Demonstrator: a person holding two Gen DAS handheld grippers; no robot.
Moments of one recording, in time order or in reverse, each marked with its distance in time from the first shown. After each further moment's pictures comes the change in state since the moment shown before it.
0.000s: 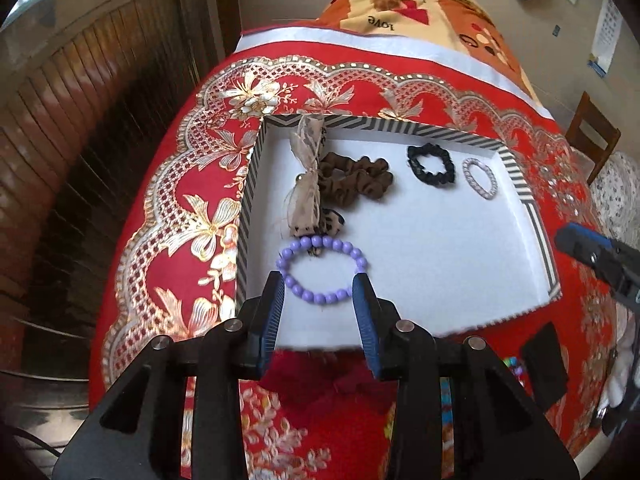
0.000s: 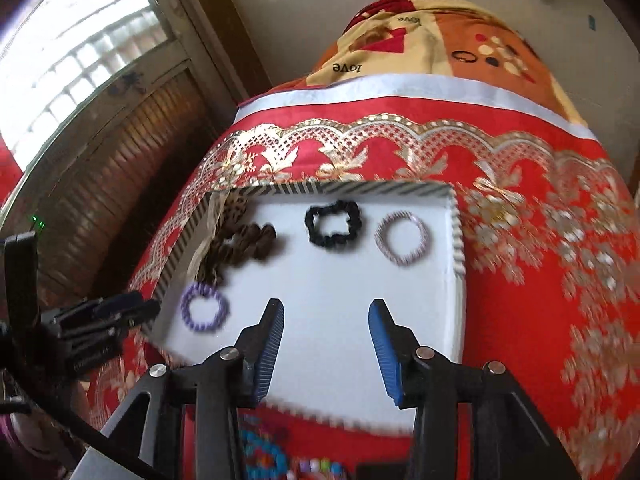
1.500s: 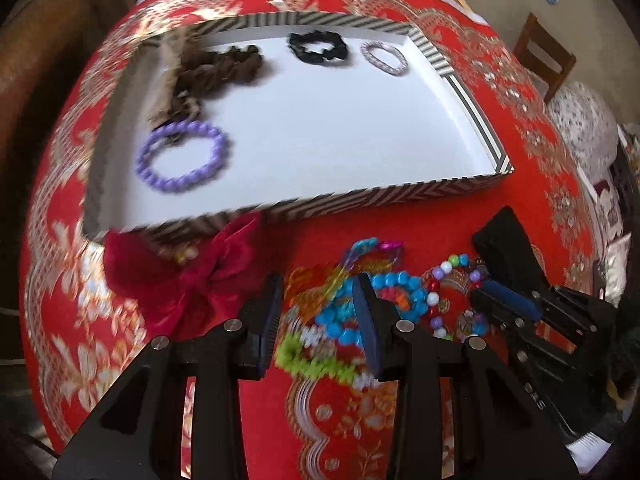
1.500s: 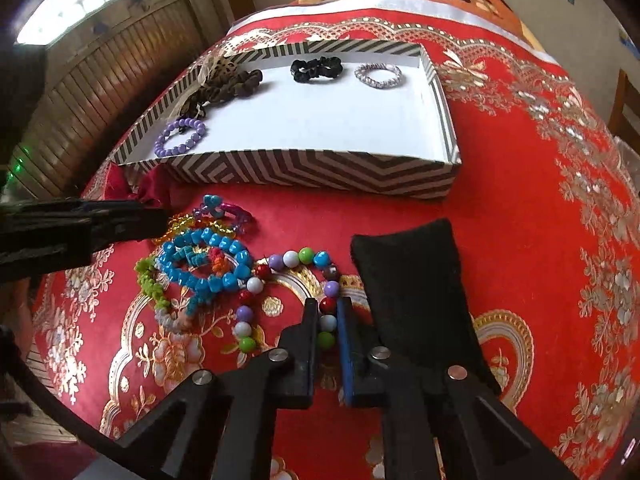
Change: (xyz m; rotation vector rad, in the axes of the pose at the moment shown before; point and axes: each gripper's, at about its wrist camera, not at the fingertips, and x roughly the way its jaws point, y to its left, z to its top) left arm 0.037 -0.078 -0.065 0.168 0.199 -0.153; right arm 0.011 0.001 -0.145 -0.032 0.136 -0.106
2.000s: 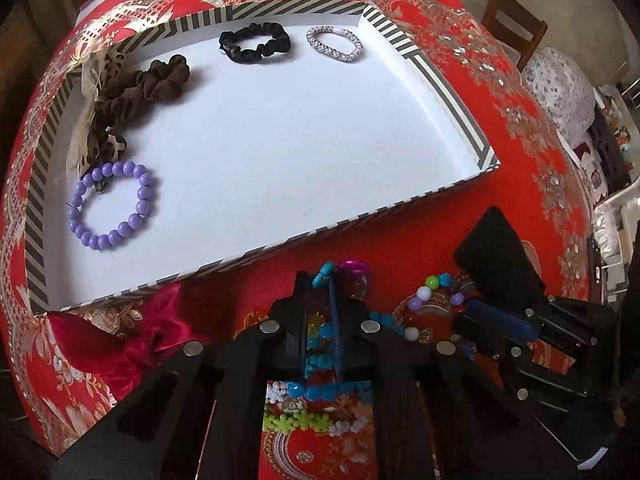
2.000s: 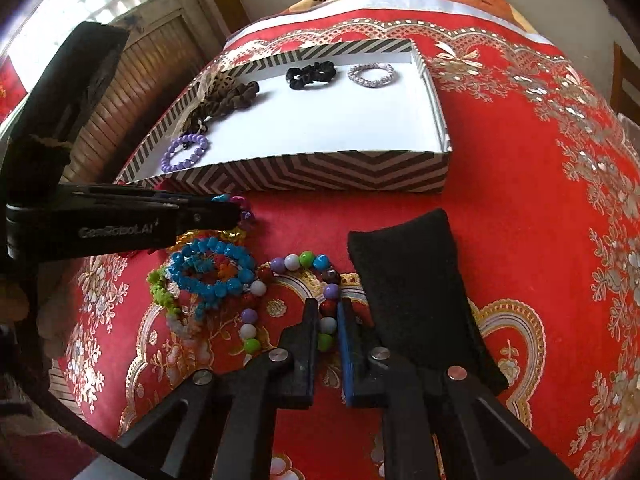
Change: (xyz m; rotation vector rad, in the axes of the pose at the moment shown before) left arm 0.024 -0.018 0.024 0.100 0.038 -0.087; right arm 0.001 -0.007 0.000 0.052 -0.027 0.088
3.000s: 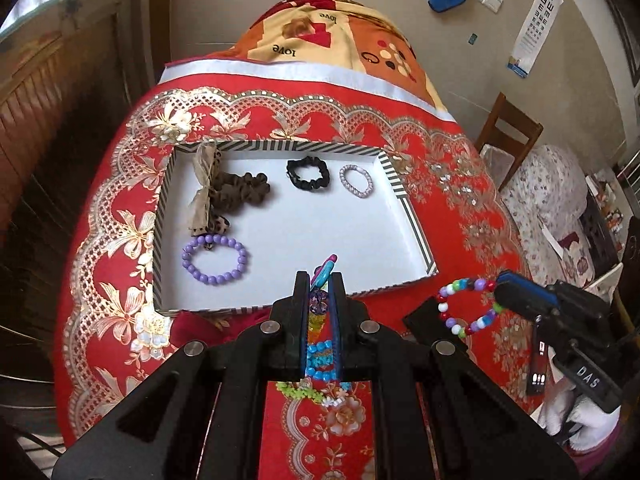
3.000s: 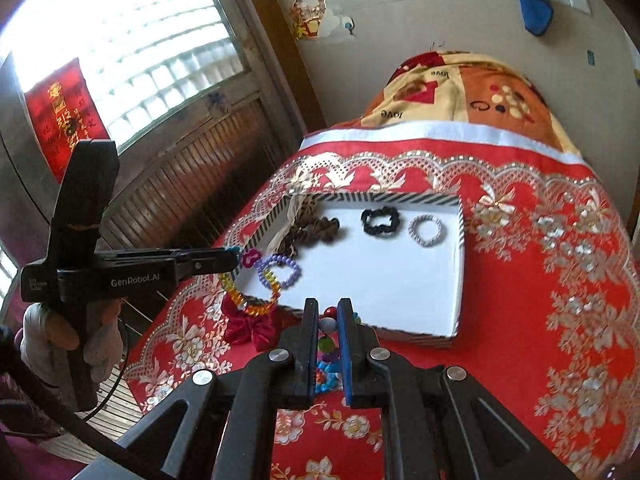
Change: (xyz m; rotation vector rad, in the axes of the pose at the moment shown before) left arm -0.146 0.025 -0.004 -0.163 -0.301 0.005; right arm -0.123 0.030 0.069 -0.132 -0.258 0.139
